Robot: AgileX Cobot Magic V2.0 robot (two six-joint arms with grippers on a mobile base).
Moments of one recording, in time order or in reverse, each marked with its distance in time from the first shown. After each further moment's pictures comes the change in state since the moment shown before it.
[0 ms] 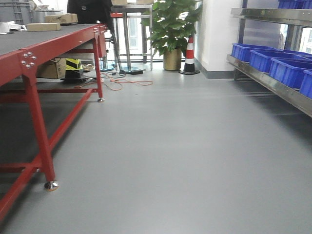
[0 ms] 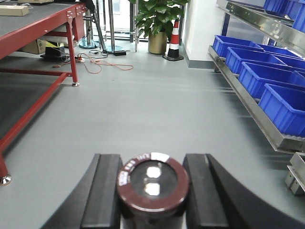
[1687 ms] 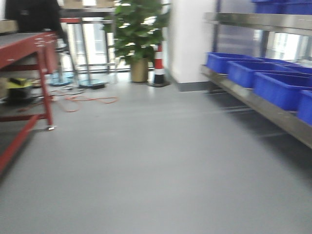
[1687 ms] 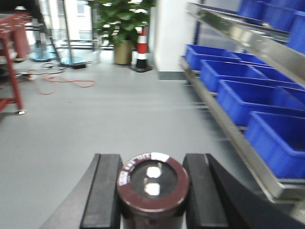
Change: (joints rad) left arm 0.000 0.000 0.000 0.000 -0.001 0.000; right arm 0.000 0.000 0.000 0.000 0.000 0.000
